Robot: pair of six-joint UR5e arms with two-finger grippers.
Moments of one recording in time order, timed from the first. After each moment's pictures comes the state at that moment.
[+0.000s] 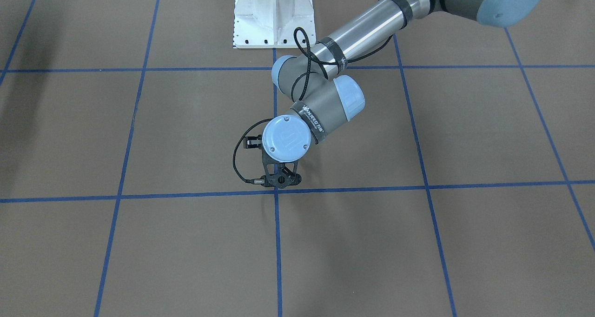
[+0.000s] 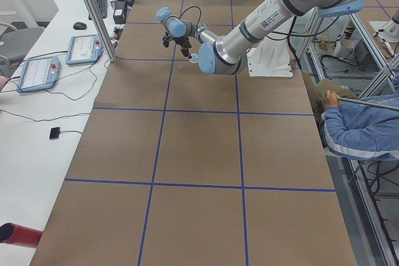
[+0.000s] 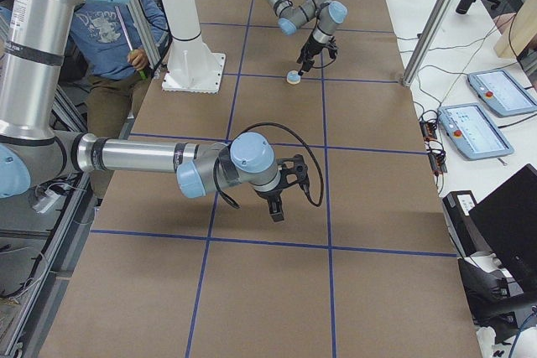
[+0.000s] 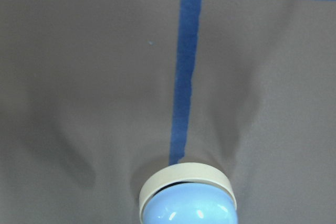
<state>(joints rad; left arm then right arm) -0.68 -2.69 -0.97 -1.58 -2.45 -1.01 1.52 -1.85 1.85 -1.20 2.47 0.11</state>
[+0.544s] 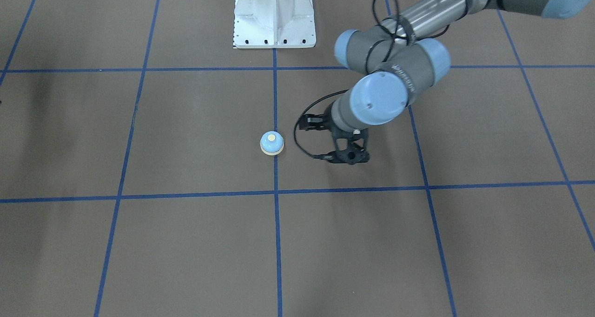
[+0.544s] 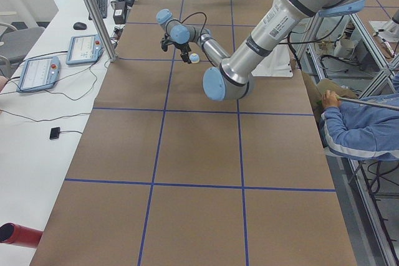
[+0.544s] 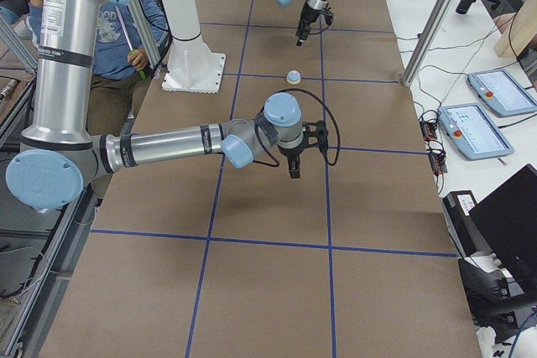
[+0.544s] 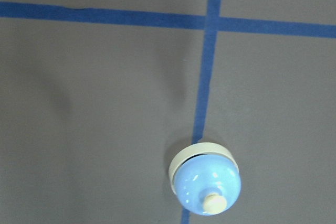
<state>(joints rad) -0.78 -2.21 -1.58 -1.50 -2.45 -0.94 1.22 -1.68 1.90 -1.09 2.36 0.69</state>
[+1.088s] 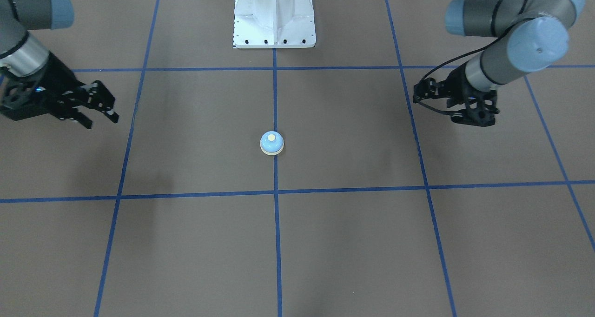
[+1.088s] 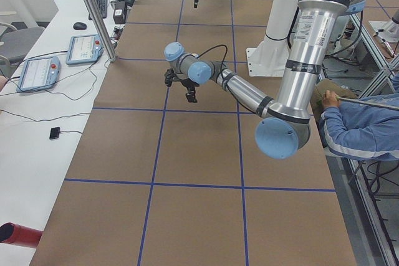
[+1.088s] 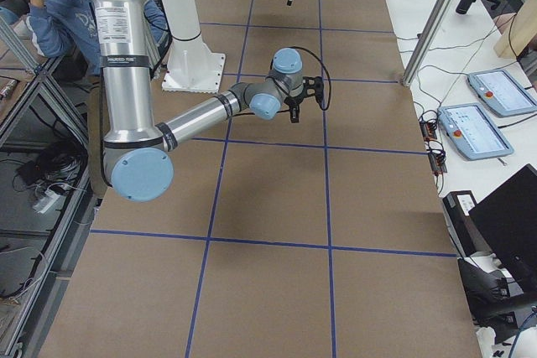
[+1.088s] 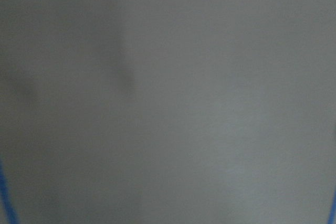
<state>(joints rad) -0.97 -1.73 -1.89 -1.51 -2.45 -0.58 0.82 -1.45 1.93 -1.11 2.12 1.08</state>
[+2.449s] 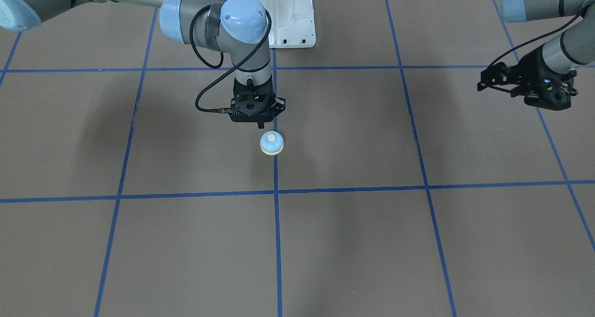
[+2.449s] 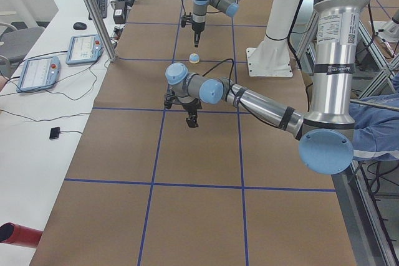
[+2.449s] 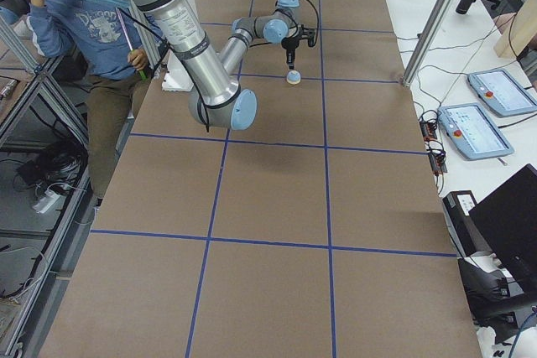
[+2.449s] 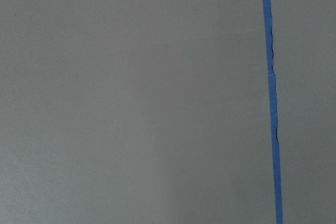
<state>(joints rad) -1.10 -1.57 -1.93 -1.48 -2.45 -0.35 0.51 -0.78 1.59 -1.61 1.83 1.27</state>
